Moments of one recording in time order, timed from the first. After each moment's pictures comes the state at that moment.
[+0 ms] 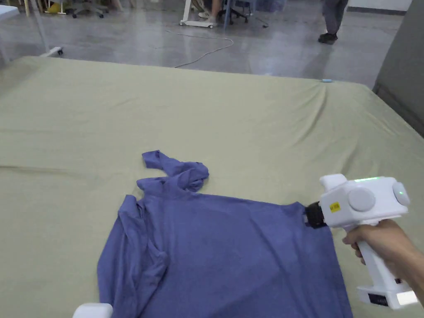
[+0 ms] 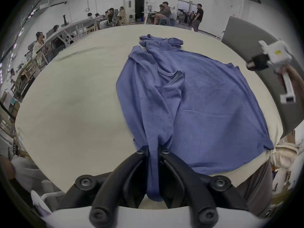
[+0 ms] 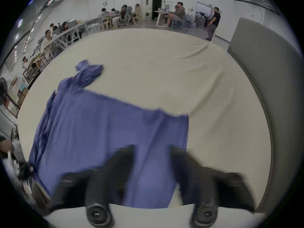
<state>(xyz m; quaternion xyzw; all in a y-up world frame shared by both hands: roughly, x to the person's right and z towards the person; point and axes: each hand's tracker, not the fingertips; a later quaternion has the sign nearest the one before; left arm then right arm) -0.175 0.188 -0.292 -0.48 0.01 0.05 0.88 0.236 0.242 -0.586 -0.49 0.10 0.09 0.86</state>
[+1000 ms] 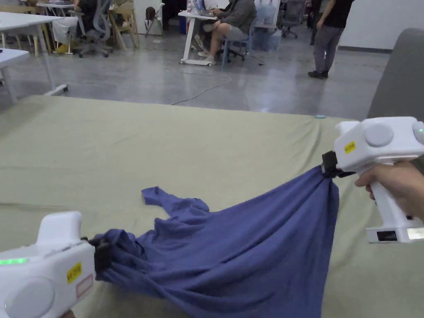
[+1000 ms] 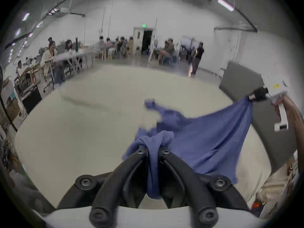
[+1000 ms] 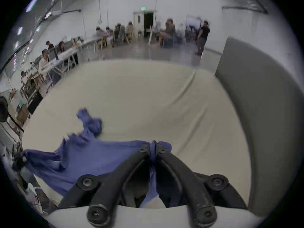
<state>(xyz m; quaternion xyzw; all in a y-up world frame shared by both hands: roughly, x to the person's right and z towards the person) -0.221 0.343 -0.389 -0.29 0.02 0.10 0.95 0.251 0.437 -0.618 -0.38 0.07 0.07 0.92</state>
